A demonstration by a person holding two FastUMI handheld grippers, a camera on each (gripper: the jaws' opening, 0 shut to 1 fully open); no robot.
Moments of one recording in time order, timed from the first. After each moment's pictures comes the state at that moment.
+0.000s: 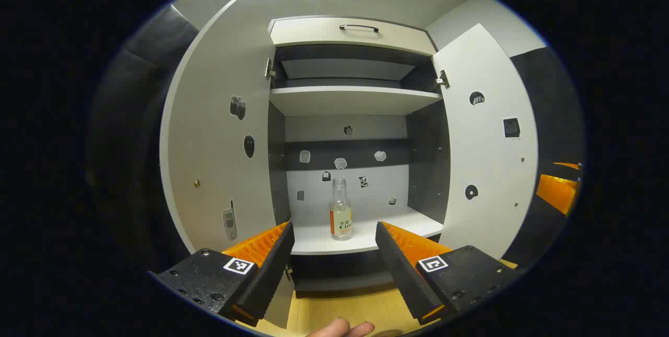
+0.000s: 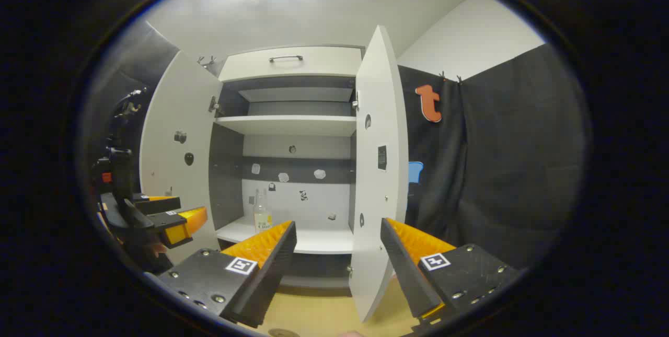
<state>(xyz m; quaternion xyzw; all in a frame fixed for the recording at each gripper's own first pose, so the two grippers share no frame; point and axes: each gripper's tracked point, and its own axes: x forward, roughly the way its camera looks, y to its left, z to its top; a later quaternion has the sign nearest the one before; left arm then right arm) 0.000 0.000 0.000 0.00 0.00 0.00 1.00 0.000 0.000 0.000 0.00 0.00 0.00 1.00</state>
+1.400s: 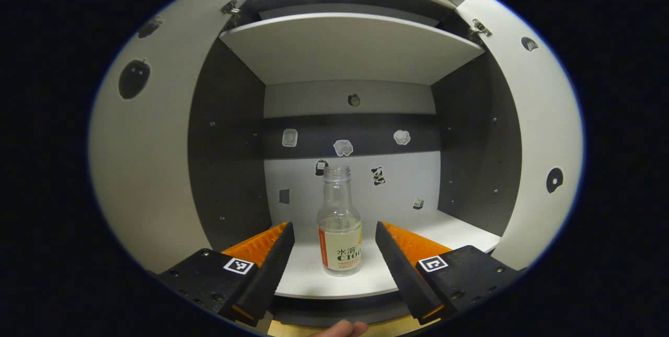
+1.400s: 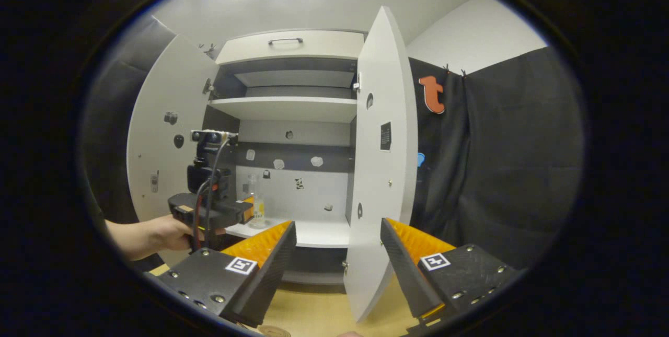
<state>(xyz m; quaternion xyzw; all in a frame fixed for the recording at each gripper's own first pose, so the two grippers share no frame) 0.229 -0.009 -0.069 0.00 0.00 0.02 1.00 0.020 -0.016 -0.029 -0.01 0.03 -0.01 1.00</state>
